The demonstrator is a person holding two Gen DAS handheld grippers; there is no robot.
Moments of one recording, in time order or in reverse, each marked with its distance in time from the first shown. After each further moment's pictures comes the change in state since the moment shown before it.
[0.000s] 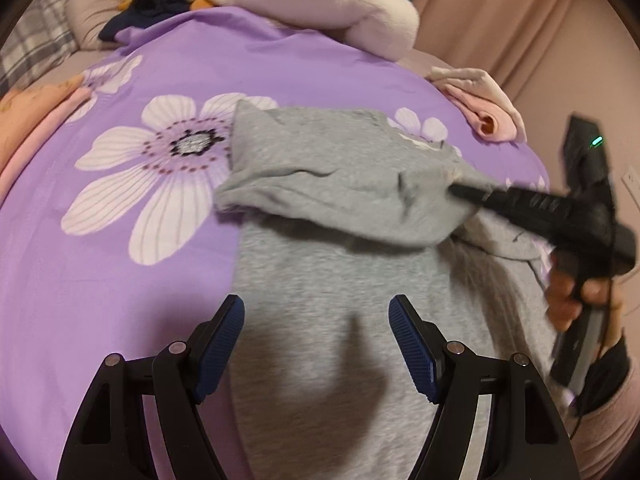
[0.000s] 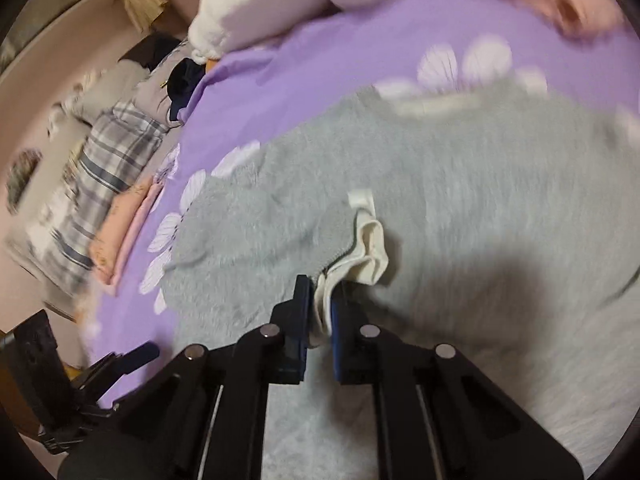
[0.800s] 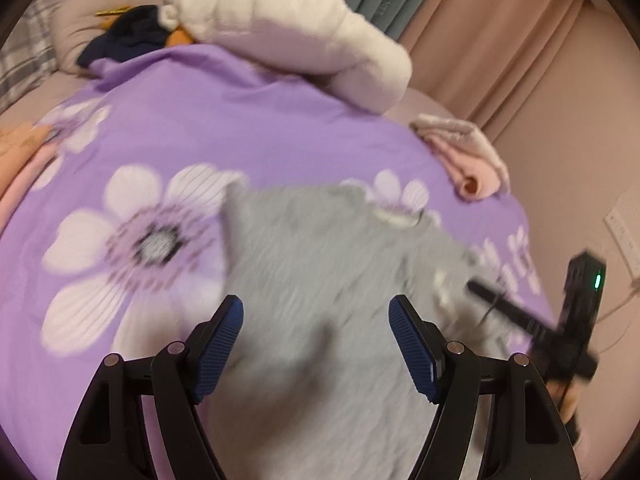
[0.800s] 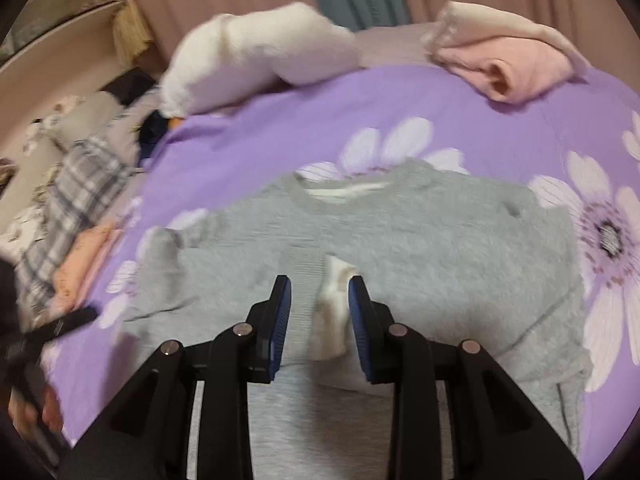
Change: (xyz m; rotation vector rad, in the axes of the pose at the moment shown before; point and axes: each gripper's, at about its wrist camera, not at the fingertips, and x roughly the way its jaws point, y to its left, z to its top) left arm 0.007 -0.009 0.099 -0.036 -0.074 -0.125; right arm -0.050 -0.050 0.019 -0.021 -0.181 -0.118
